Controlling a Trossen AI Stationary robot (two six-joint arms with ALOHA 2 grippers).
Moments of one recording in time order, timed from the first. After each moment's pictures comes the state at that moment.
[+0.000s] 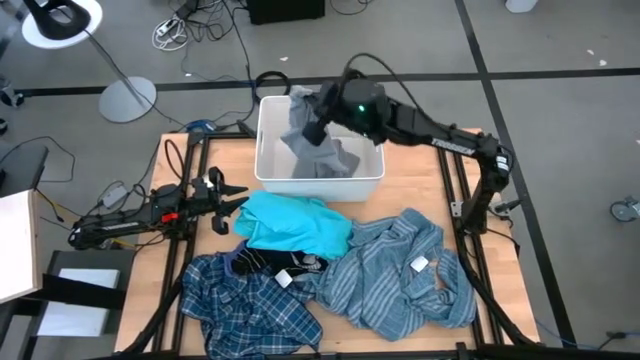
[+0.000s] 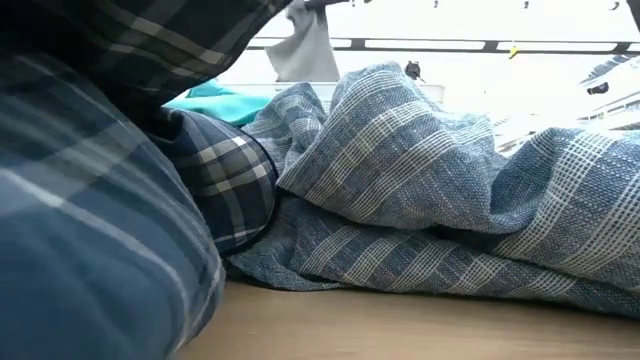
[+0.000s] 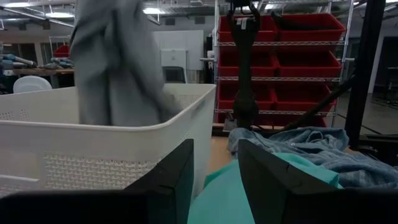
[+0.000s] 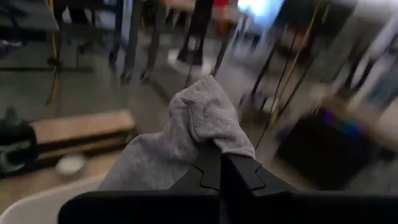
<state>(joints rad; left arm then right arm) 0.16 0.01 0.01 0.17 -0.02 -0.01 -0.24 1.79 2.01 -0.46 0.44 -0.14</state>
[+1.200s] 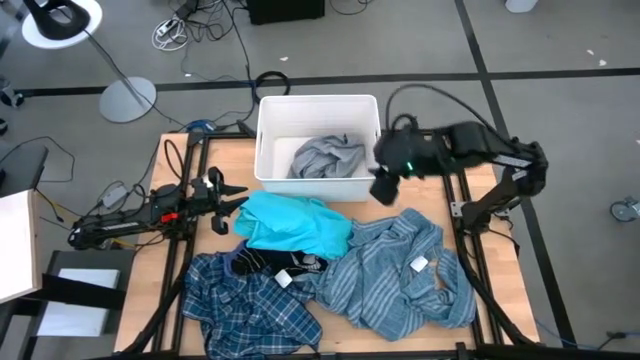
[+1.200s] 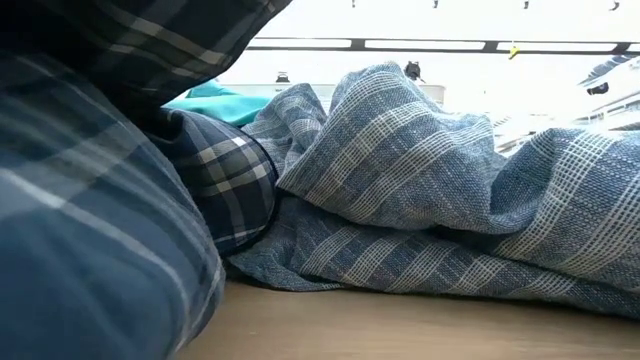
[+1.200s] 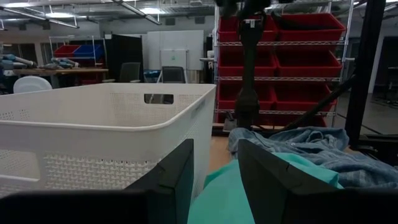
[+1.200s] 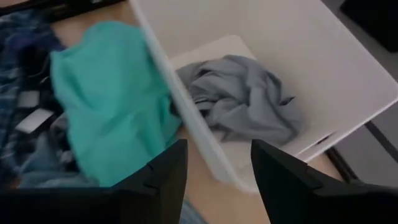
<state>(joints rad) 0.16 0.01 0.01 0.17 -0.02 -0.01 0.12 1.53 2.01 -1.43 0.47 0.45</state>
